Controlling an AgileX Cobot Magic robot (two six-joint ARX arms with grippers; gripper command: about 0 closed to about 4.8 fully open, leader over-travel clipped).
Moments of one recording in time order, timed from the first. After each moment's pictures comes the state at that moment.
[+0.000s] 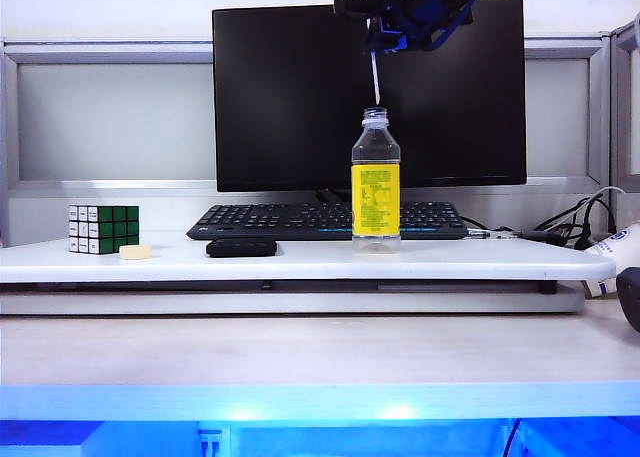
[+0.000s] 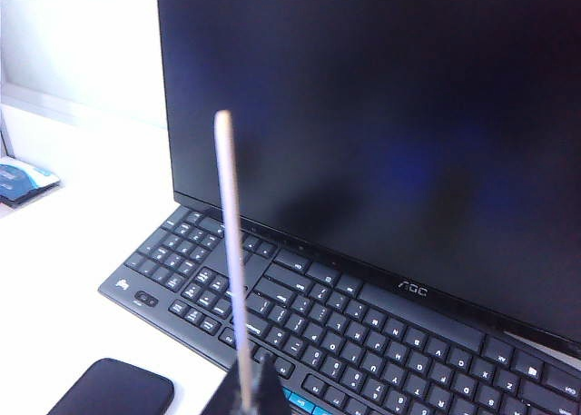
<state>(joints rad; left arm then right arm) 0.06 0.00 0.01 -0.04 0.53 0.05 0.42 1.74 1.42 0.27 -0.02 -0.08</state>
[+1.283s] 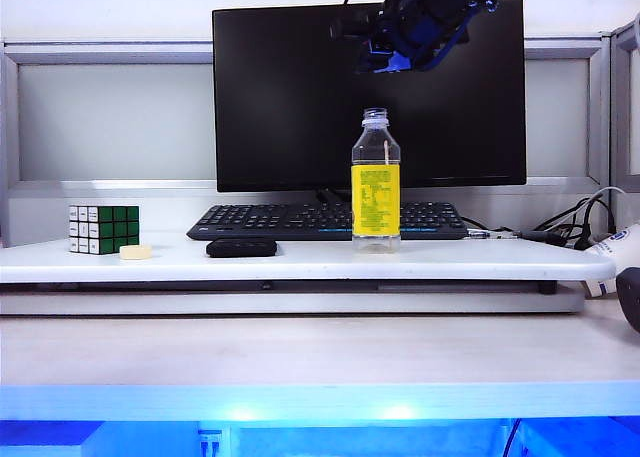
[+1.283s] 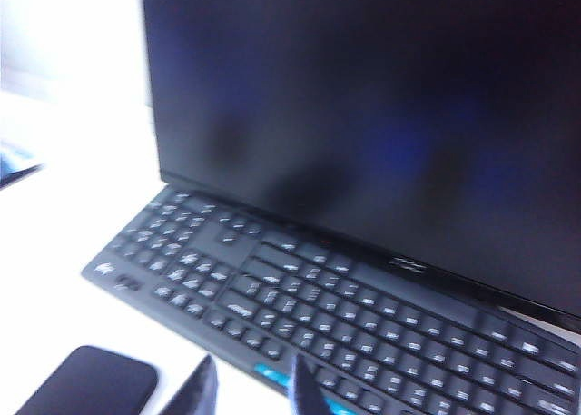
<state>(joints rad) 0.06 0.00 0.01 -0.04 0.53 0.05 0.42 1.78 1.42 0.29 0.02 -0.08</state>
